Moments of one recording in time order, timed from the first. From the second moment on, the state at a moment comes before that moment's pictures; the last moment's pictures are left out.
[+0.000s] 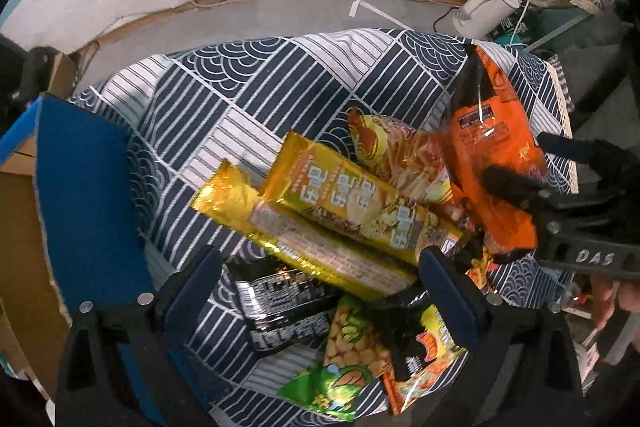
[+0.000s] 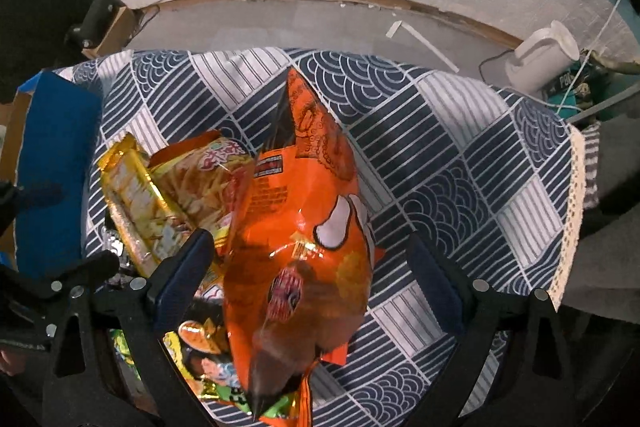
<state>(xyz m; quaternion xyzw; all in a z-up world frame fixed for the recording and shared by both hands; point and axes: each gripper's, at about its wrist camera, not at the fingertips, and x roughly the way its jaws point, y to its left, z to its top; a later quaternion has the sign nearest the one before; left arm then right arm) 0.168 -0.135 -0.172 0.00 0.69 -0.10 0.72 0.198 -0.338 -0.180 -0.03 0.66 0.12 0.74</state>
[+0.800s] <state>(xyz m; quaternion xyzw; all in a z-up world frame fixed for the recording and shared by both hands) 0.130 -0.175 -0.147 0.04 0.66 -0.18 0.73 0.155 -0.368 -0.165 0.00 0.65 0.13 0.75</state>
